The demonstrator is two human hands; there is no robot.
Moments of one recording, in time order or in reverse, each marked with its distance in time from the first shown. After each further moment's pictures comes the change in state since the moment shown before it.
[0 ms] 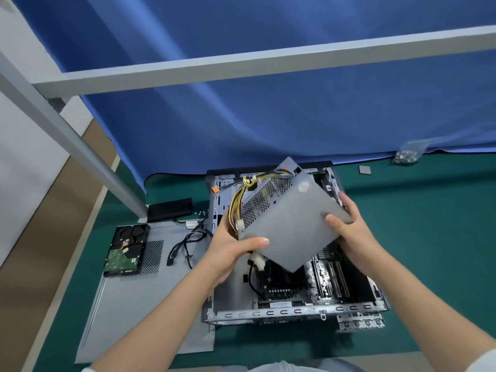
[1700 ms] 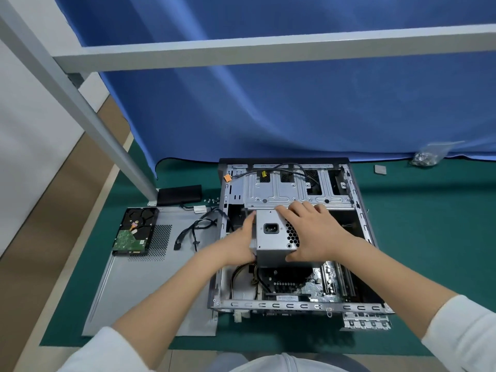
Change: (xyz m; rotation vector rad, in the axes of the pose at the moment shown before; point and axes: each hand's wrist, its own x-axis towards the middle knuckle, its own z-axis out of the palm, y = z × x) left_hand 0.015 -0.007 -0.018 1.145 -0.321 -0.271; right_hand 0.040 0.027 0.053 -1.799 -0.502 -0.445
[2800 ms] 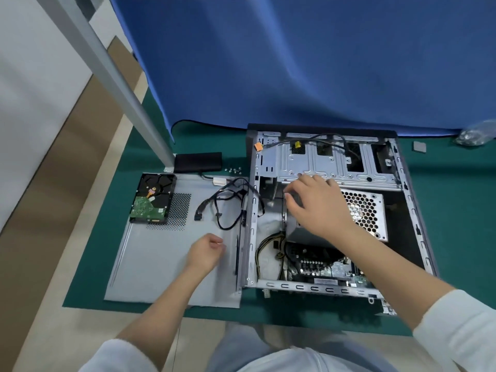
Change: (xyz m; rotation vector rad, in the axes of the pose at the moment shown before) left_hand -0.014 -0.165 0.056 -0.465 0.443 -0.423; right_hand 0.051 -0.067 0.008 0.167 0.195 0.161
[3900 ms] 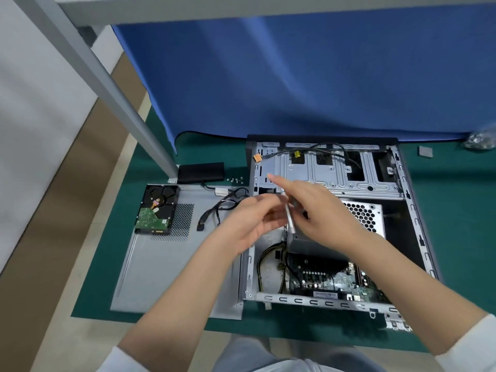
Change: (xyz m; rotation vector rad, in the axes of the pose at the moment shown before) left_hand -0.046 0.171 -0.020 -0.930 -0.560 0.091; right_hand -0.005 0.001 -0.040 0.381 0.126 -0.370
